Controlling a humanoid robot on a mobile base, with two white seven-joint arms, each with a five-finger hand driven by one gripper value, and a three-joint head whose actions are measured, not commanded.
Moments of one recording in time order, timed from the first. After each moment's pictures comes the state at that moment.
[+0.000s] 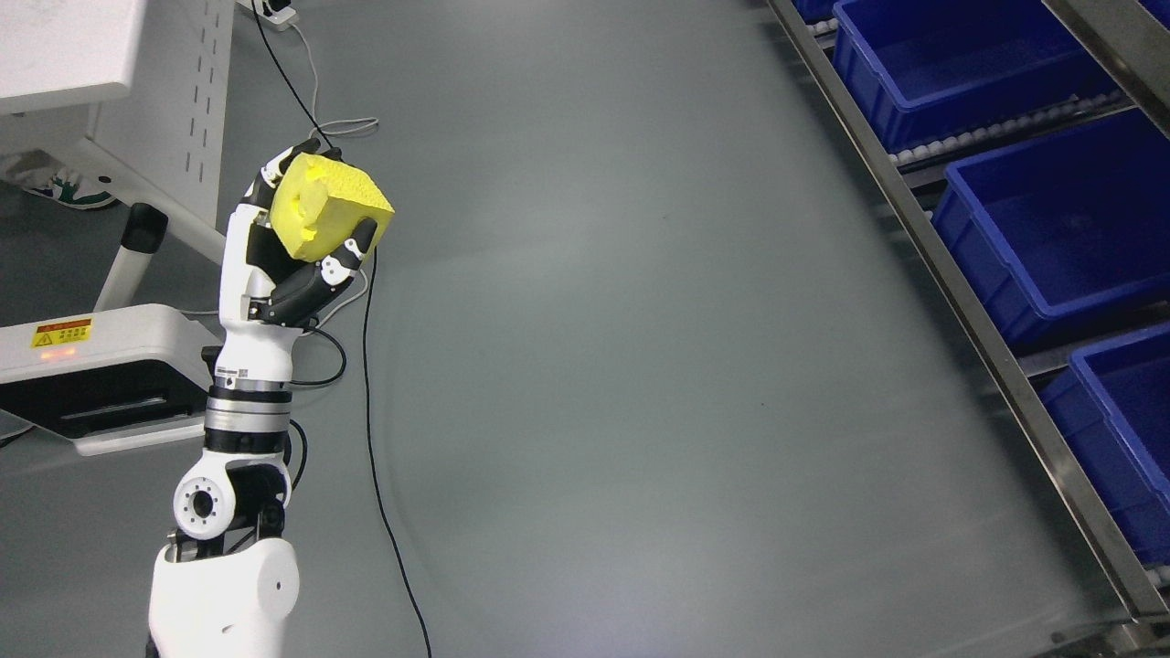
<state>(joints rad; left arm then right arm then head) -0.11 0.00 0.12 -1.65 0.33 -0.31 -0.32 0.00 0.00 -0.09 0.00 0.00 -0.10 -0.03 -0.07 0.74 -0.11</state>
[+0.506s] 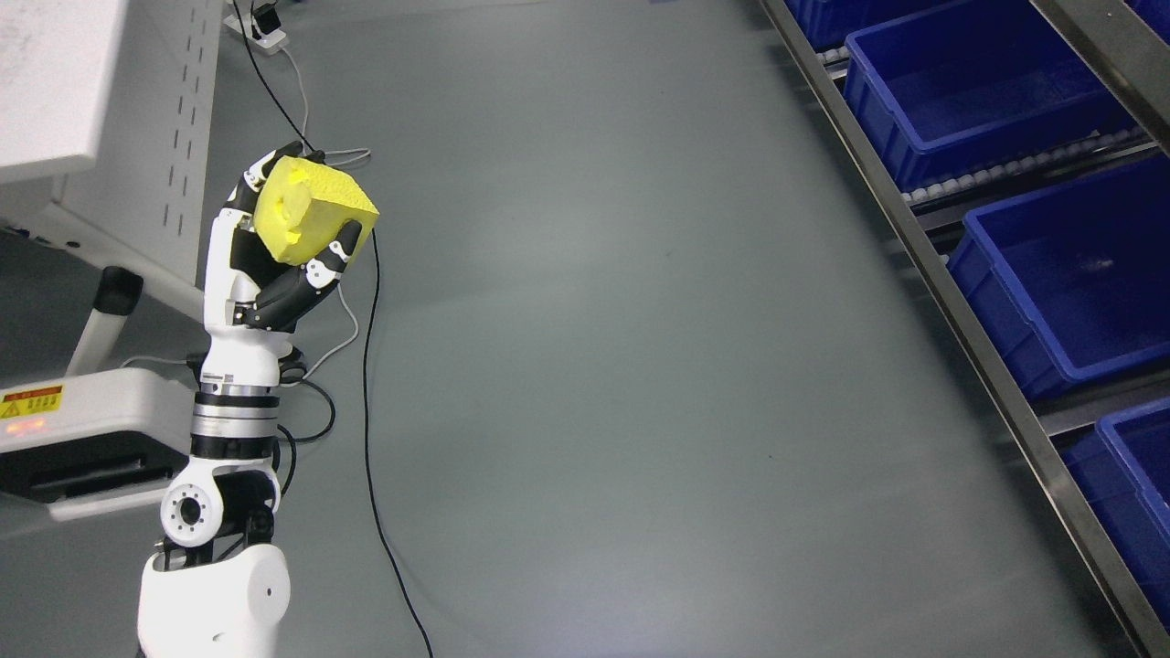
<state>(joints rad) -0.10 0.00 0.15 -1.67 0.33 -0.30 -0.31 0.00 0.00 -0.09 0.00 0.00 -0.10 -0.03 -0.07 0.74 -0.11</state>
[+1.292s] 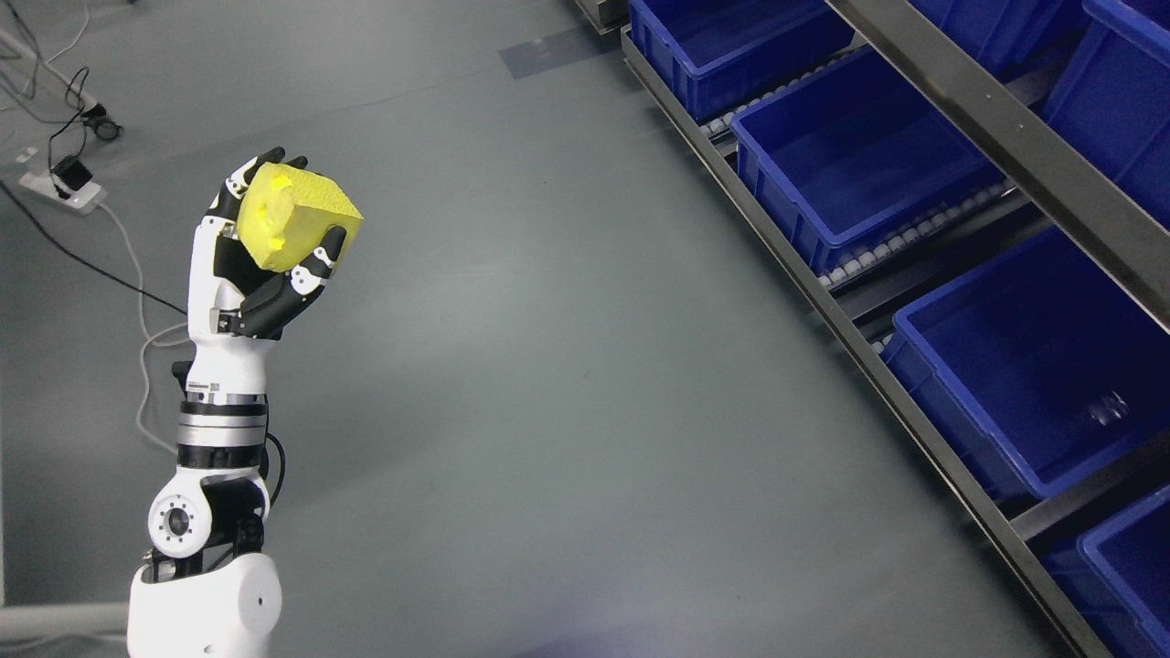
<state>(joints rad) -0.08 0.00 0.17 -1.68 0.33 -0.30 -0.32 0.00 0.00 -0.09 0.00 0.00 -0.10 -0.03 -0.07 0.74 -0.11</state>
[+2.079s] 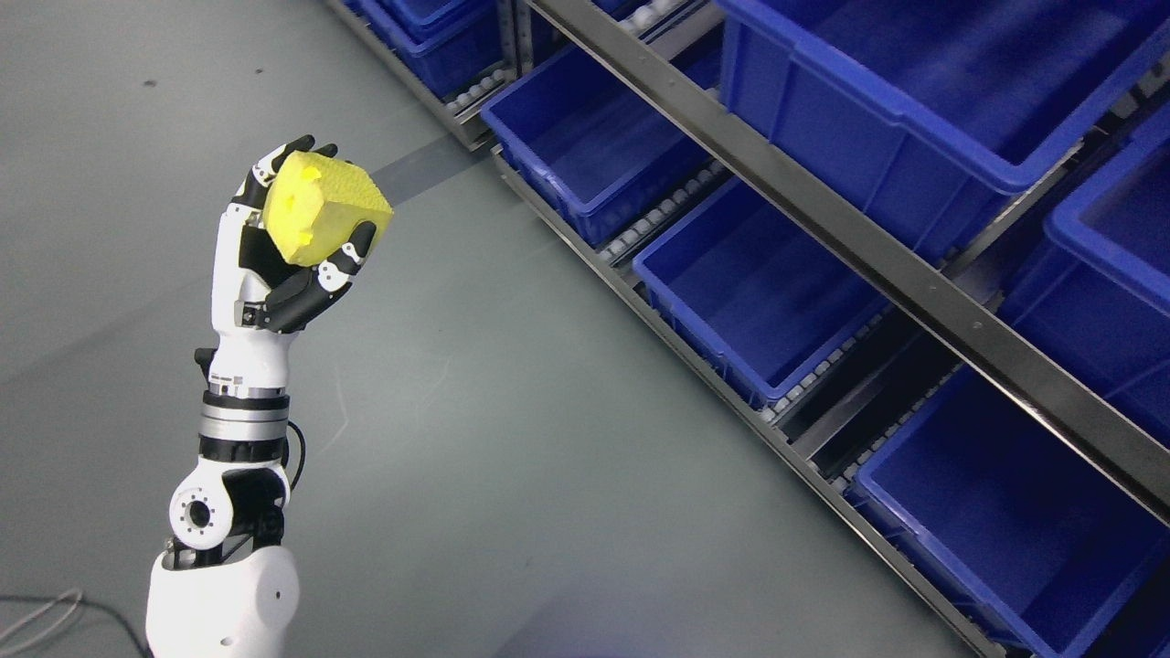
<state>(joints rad) -0.11 0.00 0.08 -1.71 0.33 -0.34 -0.33 0.00 0.00 -0.09 0.00 0.00 -0.10 -0.03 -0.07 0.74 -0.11</state>
